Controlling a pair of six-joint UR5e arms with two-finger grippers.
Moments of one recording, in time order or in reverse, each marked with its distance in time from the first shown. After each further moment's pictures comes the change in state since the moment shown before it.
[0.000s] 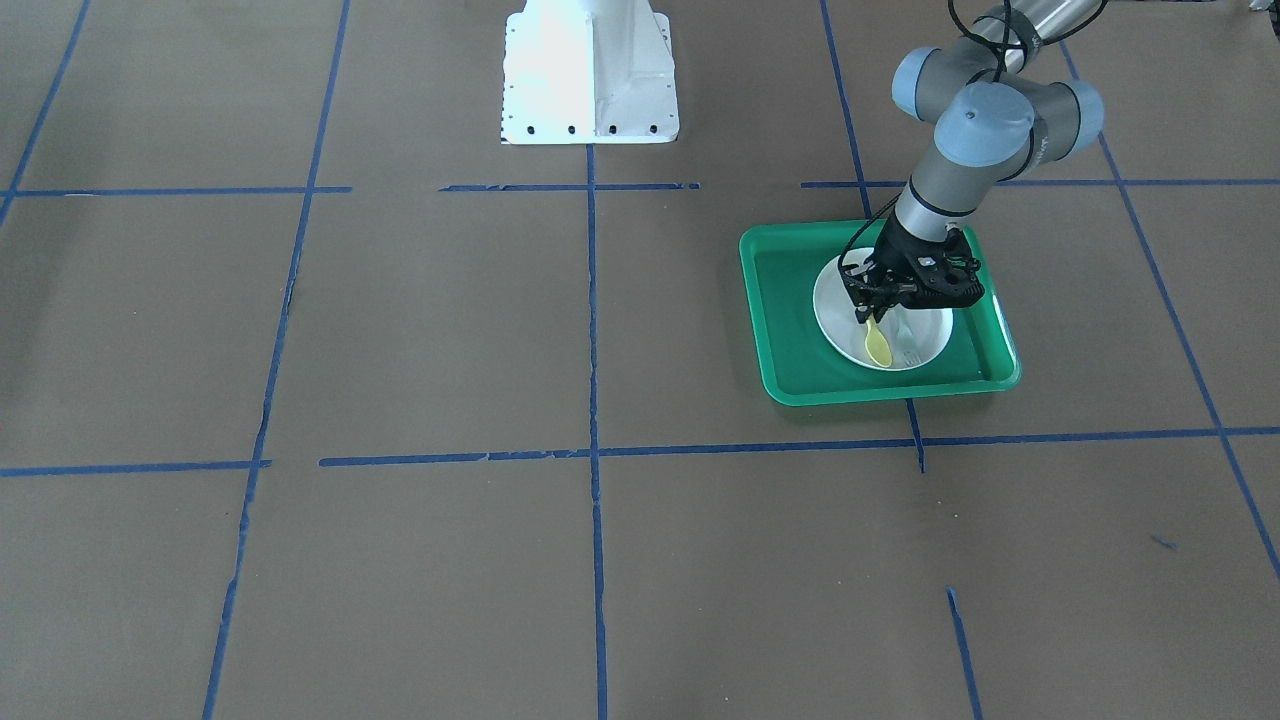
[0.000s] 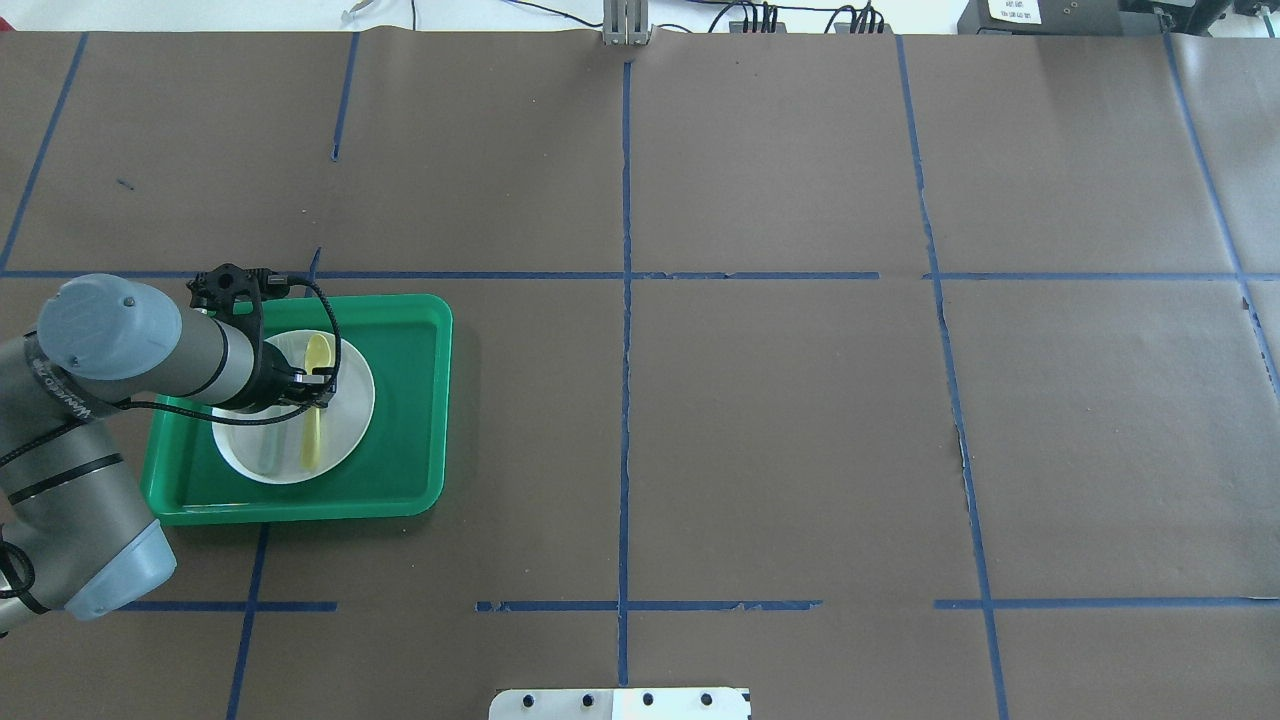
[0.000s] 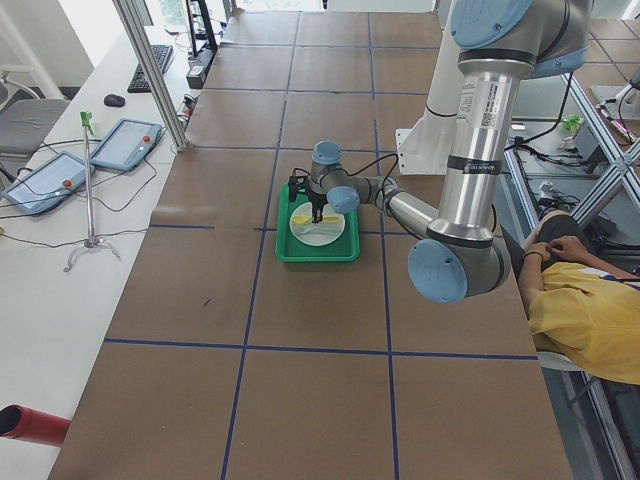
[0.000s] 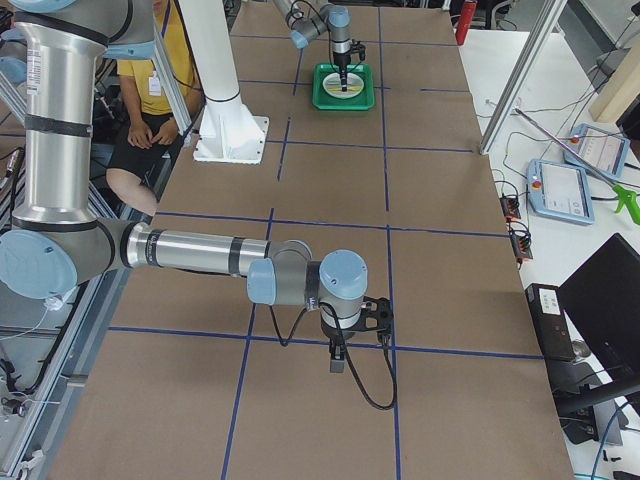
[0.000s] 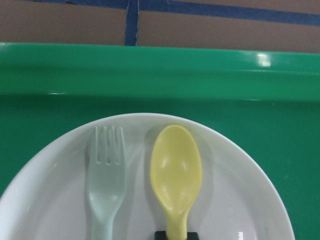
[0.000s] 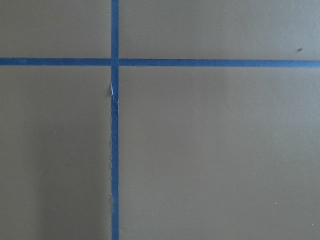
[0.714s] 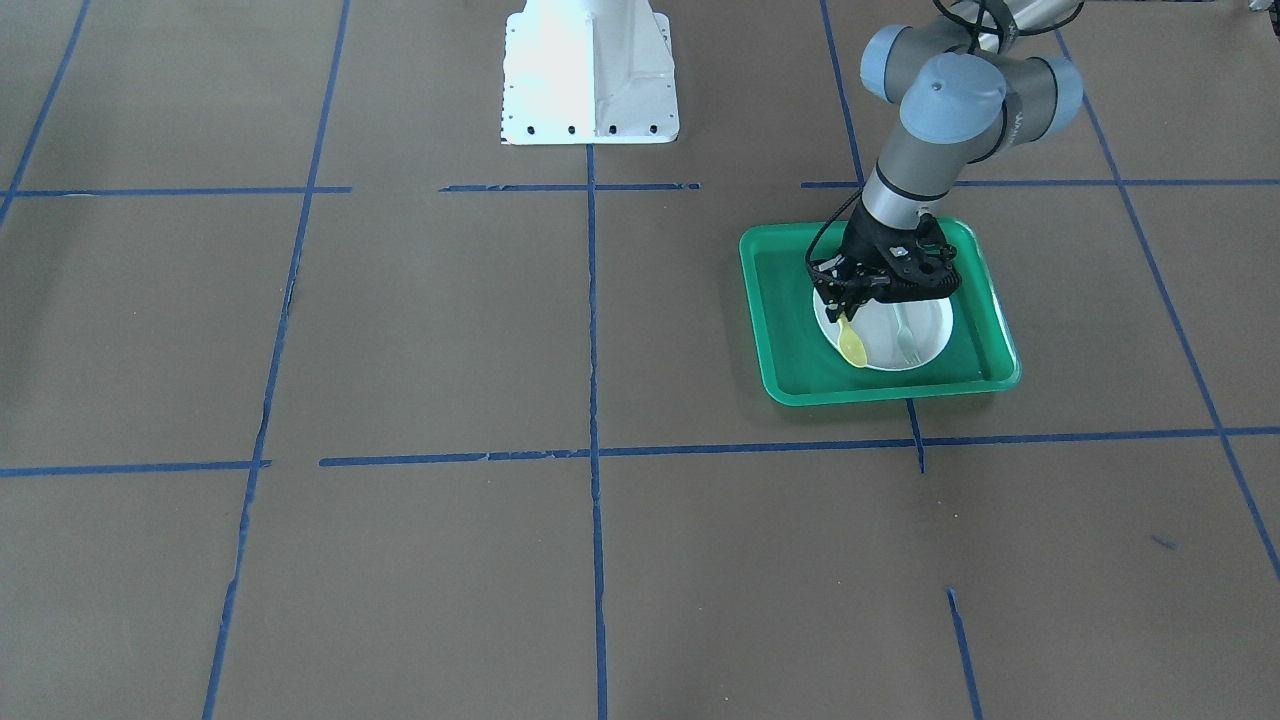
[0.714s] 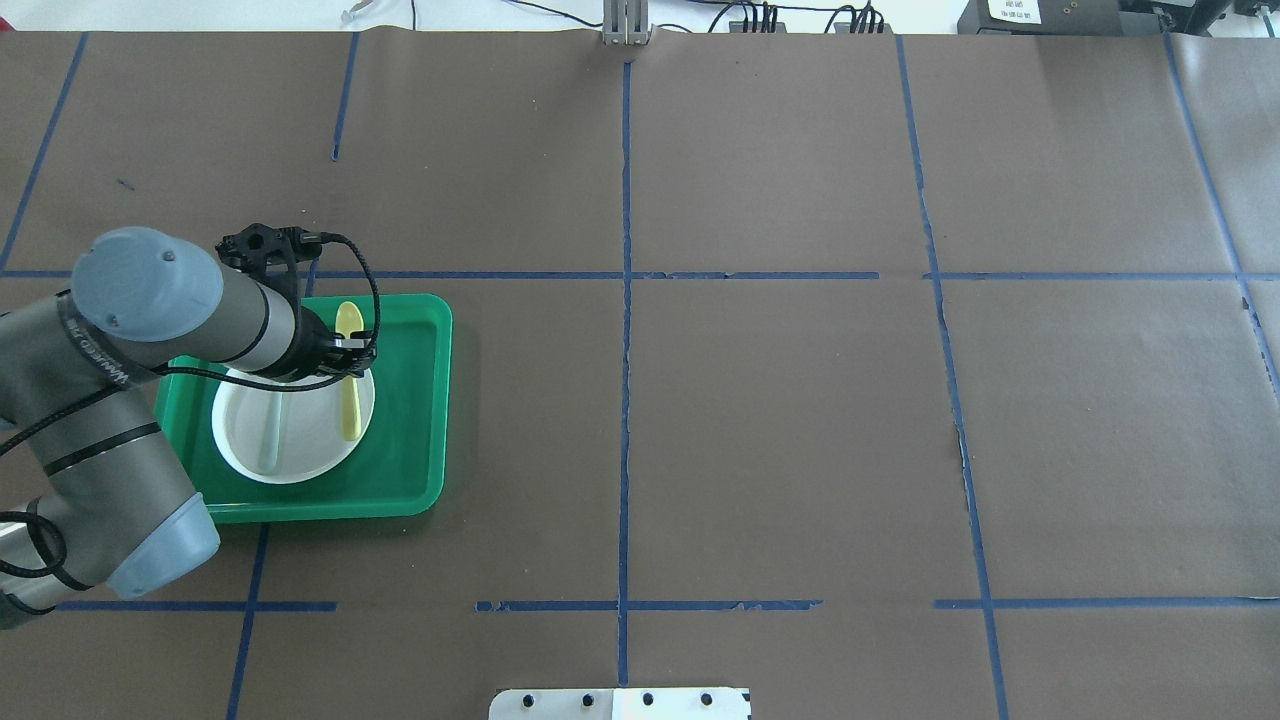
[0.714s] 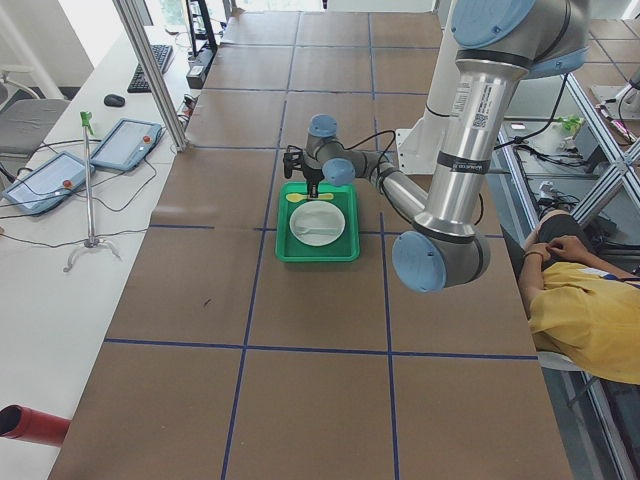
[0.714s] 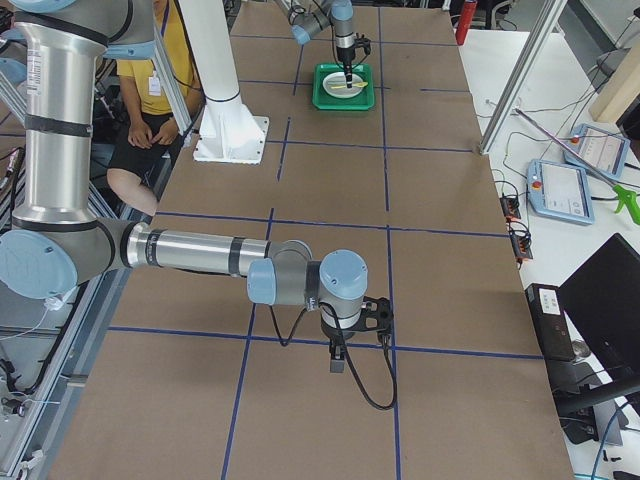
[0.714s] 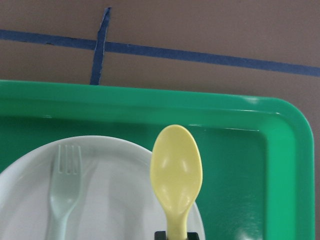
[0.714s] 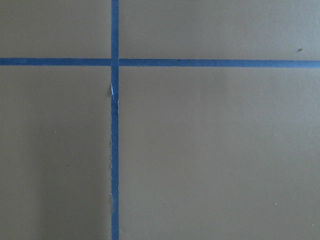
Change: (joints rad) left arm 0.004 -0.140 -0.034 0.177 0.036 -0.082; right arm 0.000 0.000 0.000 0.001 0.000 0.000
